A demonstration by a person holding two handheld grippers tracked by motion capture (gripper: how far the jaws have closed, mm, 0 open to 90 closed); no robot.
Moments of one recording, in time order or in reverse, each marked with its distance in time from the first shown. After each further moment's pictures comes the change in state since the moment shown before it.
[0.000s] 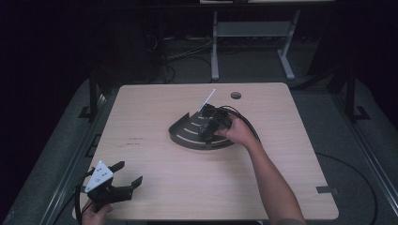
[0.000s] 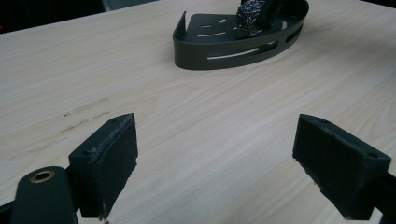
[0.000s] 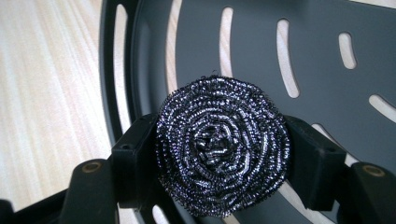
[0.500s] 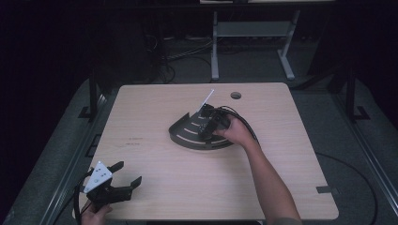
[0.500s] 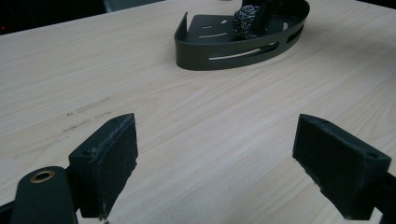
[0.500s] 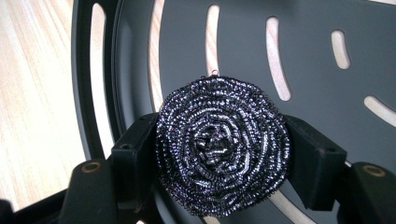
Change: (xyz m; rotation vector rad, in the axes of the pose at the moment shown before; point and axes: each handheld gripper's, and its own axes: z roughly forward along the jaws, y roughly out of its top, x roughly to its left) left arm 0.001 -0.001 -0.001 0.000 0.003 0.002; right arm -0.005 0.002 0.009 0.006 -0.018 0.018
